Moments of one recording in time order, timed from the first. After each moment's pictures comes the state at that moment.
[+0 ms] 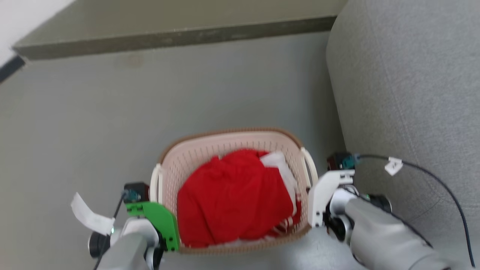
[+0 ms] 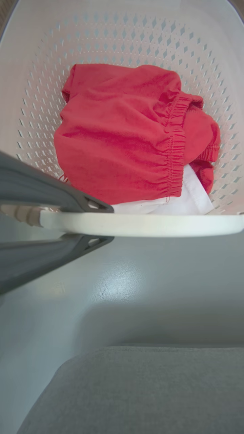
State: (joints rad) left arm -0.50 0.01 -0.68 1.11 -0.75 0.07 -0.03; right arm -0.59 -0.04 1.02 1.09 1.01 -0.10 0.06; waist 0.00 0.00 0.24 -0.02
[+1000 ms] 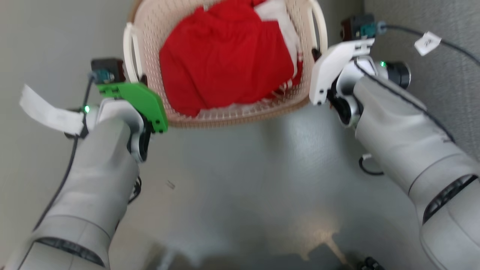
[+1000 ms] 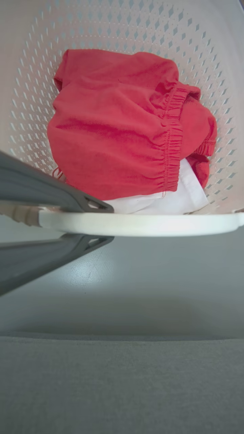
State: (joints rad) left arm -0.93 0.02 -0.63 1.08 -0.73 0.10 -0.07; right arm -1.07 -0.06 0.99 1.13 0.93 -0.12 0.00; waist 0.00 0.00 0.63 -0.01
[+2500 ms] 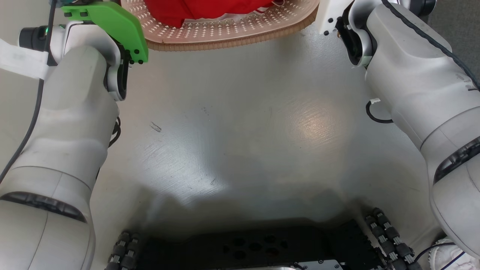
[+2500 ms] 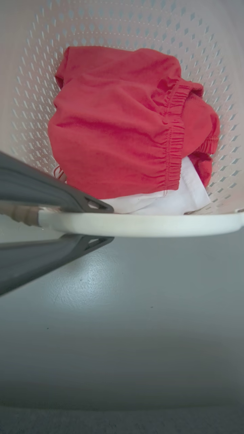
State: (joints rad) left arm -1.20 0.04 -0.63 1.12 -0.66 0.11 -0.15; right arm -1.31 -0.06 0.98 1.17 0.90 -0.12 -0.13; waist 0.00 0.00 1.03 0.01
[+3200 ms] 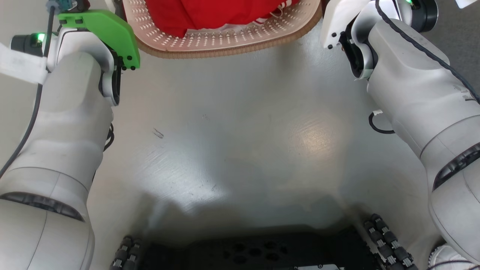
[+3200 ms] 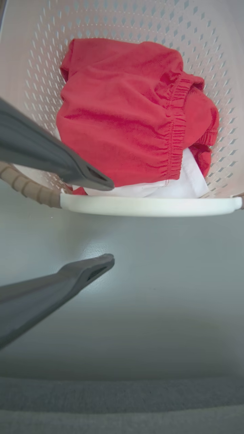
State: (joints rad) left arm -1.21 0.04 -0.64 1.19 -0.65 0.11 -0.18; right arm -1.27 -0.06 0.99 1.19 0.90 -0.12 -0.16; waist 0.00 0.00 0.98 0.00
